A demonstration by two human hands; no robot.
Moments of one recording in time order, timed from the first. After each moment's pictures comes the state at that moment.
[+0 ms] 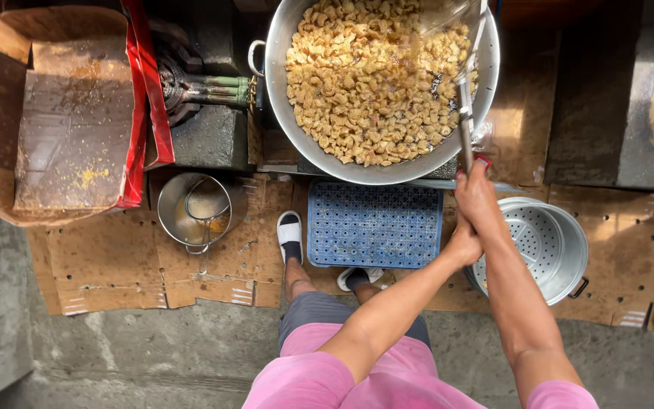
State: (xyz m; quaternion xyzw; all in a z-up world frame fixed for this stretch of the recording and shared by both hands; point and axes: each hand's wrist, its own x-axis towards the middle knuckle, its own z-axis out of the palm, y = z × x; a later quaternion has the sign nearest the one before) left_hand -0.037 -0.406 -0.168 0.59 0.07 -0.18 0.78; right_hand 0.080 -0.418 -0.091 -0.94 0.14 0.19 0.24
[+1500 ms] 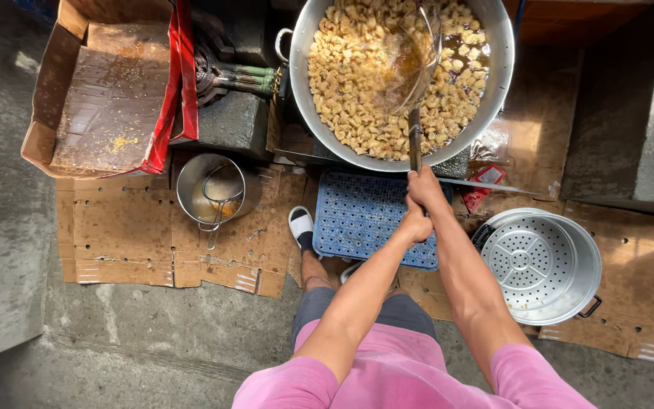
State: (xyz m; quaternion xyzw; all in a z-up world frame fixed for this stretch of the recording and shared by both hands) left_hand -0.046 -0.298 -0.184 0.66 0.21 -0.26 0.67; right_hand 0.055 -0.346 -0.197 -0.89 0.11 0.24 0.38
